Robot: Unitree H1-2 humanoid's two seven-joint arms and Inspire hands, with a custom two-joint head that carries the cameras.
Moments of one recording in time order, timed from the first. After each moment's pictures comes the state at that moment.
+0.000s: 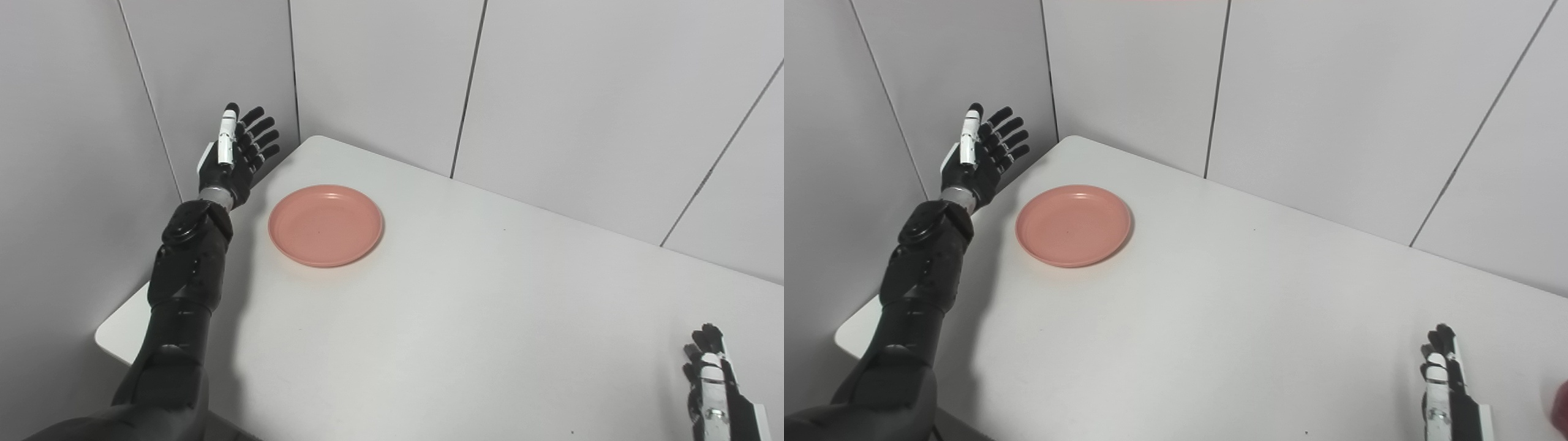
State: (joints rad) left arm -0.48 0.44 0.54 0.47 -0.45 0.18 -0.10; right arm -0.04 -0.05 0.02 -0.19 0.00 0.16 0.03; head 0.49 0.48
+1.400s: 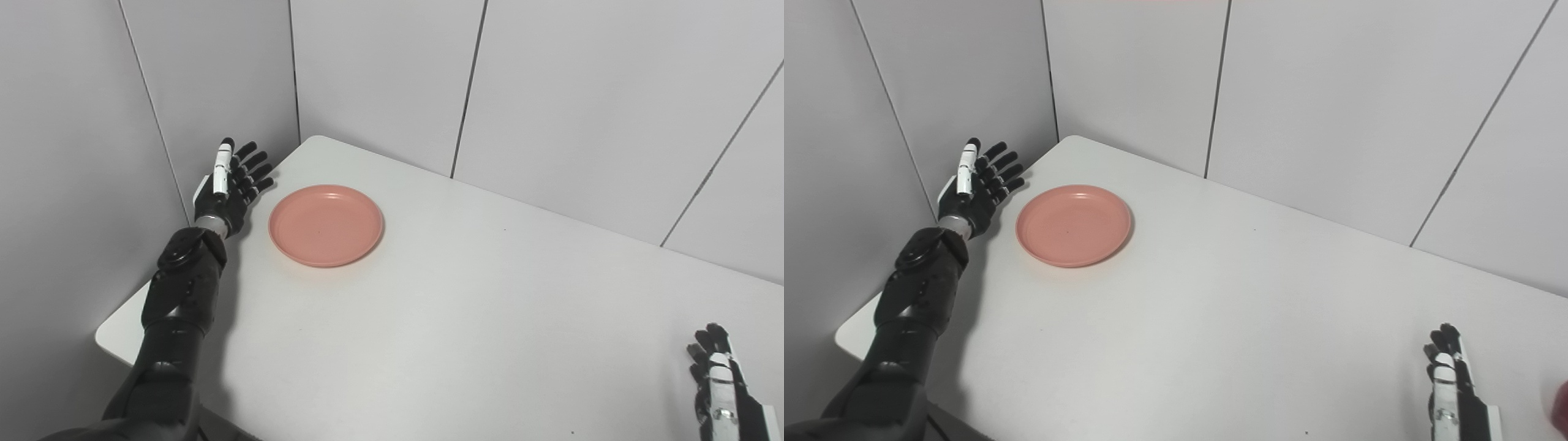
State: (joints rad) left arm -0.42 0.44 0.53 0.56 -0.47 0.15 -0.11; right arm -0.04 -0.06 0.01 -0.22 0.01 0.19 0.03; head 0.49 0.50
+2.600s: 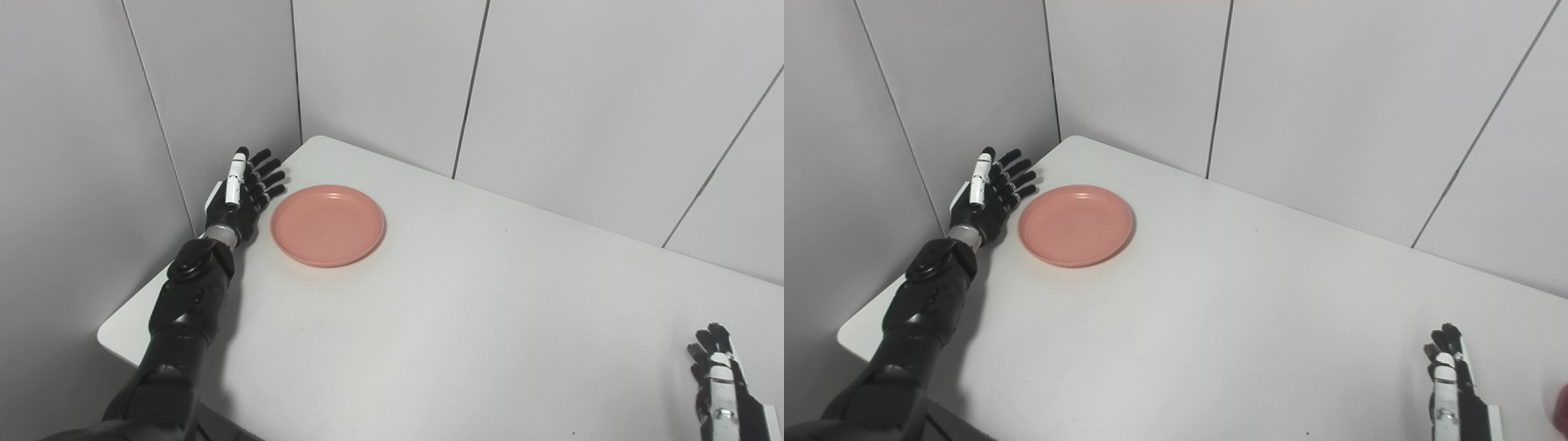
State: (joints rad) left arm -0.42 0.44 0.46 0.64 -0.47 0.03 -0.17; right arm -0.04 -0.05 0.01 -0.22 0.00 0.19 0.03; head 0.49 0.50
